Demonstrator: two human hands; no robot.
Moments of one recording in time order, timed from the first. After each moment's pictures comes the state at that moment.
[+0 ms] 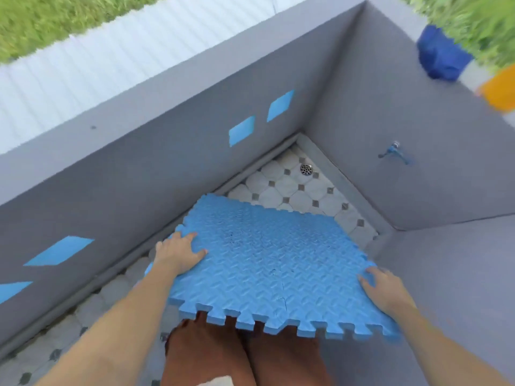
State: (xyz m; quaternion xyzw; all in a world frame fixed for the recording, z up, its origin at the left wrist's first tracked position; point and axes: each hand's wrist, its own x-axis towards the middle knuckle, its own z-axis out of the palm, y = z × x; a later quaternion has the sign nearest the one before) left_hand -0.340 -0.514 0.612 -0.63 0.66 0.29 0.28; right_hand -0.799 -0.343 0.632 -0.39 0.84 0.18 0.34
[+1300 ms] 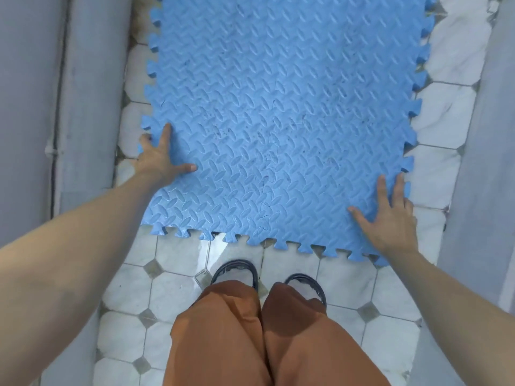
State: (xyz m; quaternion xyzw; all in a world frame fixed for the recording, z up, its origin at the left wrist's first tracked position) left_hand -0.662 -0.780 -0.031 -0.49 0.80 0.19 0.29; right_hand -0.836 -0.353 -0.046 -0.15 0.94 -0.01 0.31
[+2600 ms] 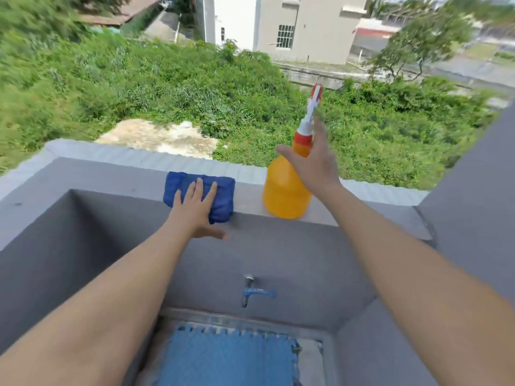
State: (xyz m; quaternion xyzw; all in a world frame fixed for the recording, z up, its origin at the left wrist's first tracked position) left_hand -1.078 -0.913 0.681 -0.25 0.97 0.04 0.05; right_hand -1.218 -0.711 0.796 -0.27 0.83 -0.48 -0.03
